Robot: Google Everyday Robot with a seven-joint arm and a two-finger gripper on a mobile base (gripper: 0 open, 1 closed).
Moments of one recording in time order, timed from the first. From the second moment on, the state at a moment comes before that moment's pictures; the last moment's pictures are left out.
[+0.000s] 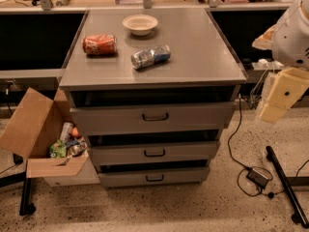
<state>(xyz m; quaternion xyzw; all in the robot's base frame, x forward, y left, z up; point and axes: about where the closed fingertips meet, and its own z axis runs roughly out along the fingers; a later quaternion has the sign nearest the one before) 0.438 -0.211 0.978 -0.60 0.78 -0.04 0.17</state>
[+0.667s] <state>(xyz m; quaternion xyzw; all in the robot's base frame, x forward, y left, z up) 0.438 -0.207 0.955 -0.61 0.77 -0.02 0.16</state>
